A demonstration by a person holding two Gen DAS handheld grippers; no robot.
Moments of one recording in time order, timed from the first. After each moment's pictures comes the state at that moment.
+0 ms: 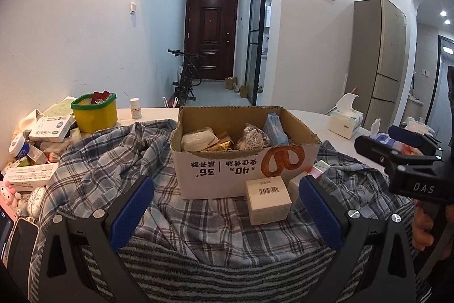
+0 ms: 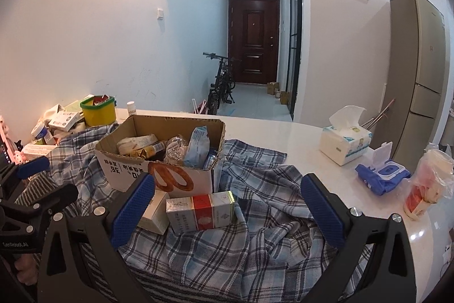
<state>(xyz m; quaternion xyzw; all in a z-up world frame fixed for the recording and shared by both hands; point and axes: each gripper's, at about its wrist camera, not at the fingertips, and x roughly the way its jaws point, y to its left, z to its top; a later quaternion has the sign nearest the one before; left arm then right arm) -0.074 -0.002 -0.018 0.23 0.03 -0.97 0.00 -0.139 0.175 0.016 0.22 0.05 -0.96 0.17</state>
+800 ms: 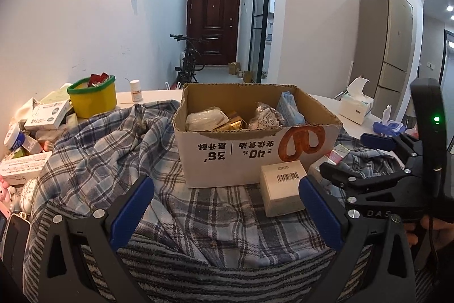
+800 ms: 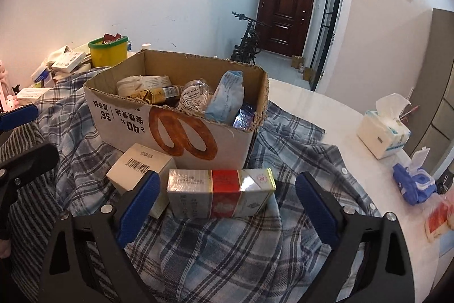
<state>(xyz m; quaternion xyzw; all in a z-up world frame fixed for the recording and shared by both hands) -0.096 -0.015 -0.045 0.27 0.03 -0.96 0.00 -0.185 0.128 -0.045 0.30 0.14 -0.92 0.21</state>
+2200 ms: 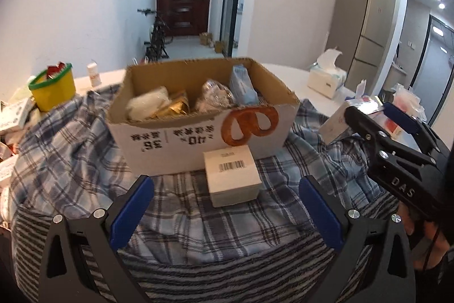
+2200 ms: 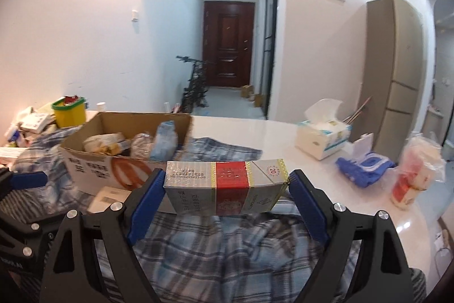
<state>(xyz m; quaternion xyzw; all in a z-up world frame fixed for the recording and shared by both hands) -0.126 0.030 -0.044 0.36 0.03 -0.93 -0.08 -0.146 0.185 -0.008 0.20 0.05 -0.97 0.08</state>
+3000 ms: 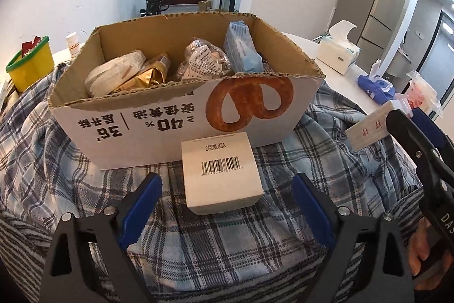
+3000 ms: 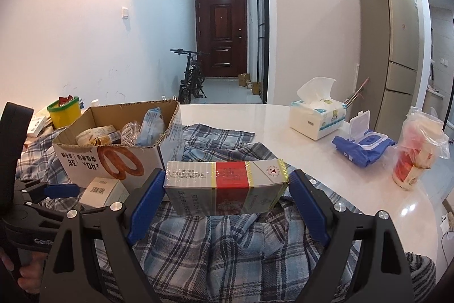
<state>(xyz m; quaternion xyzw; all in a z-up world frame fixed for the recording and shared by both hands) -0.178 0.047 -0.080 0.44 0.04 -0.90 -0.08 -0.153 0.206 -0.020 0.23 0.02 -0.97 0.09</state>
